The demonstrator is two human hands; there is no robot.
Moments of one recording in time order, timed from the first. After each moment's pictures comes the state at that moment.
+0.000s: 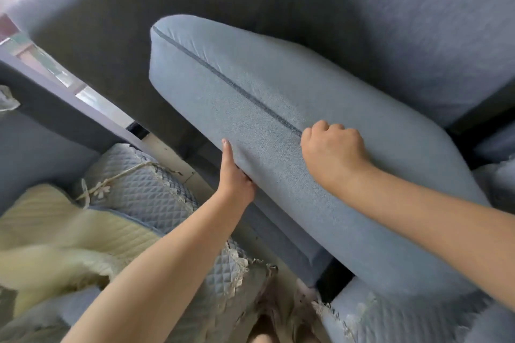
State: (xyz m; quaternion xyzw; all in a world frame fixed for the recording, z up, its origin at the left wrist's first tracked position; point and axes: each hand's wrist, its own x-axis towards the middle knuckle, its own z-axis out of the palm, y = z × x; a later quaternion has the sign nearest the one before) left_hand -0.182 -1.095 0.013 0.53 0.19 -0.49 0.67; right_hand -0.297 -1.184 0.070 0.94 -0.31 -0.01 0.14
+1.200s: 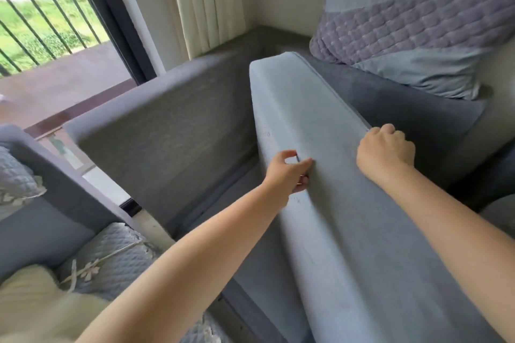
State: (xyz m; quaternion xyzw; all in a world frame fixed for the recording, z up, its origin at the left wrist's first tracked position) left_hand -0.237 -1.199 0.205 0.66 -0.16 -0.50 0.53; right_hand -0.356 -1.292 0.231 0.81 -0.59 -0.02 0.02
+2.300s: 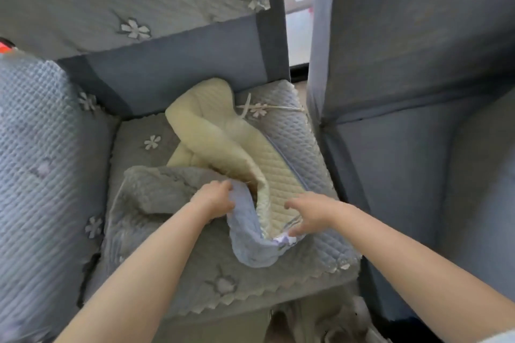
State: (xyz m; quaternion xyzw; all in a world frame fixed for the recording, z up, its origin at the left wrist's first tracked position) left_hand -0.039 -0.695 -0.009 0.90 -0.11 -0.42 -0.03; right_hand -0.113 -0.892 -0.013 0.88 0.11 -0.43 -0.17
